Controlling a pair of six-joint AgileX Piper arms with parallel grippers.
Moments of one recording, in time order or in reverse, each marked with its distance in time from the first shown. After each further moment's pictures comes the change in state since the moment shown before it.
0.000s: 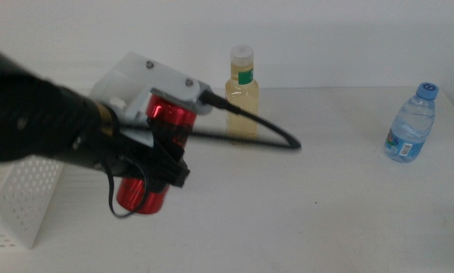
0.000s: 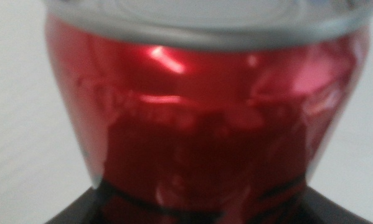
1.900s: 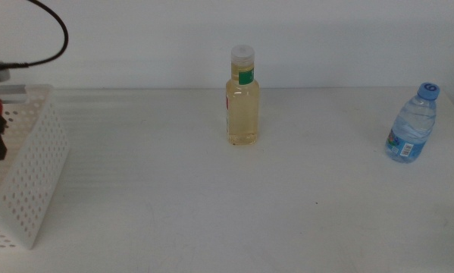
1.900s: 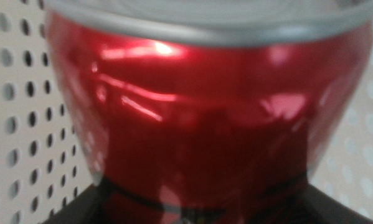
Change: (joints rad) left arm 0.976 0.515 -0.386 -0.195 0.263 0.421; right arm 0.000 0.000 0.000 0.000 0.000 0.000
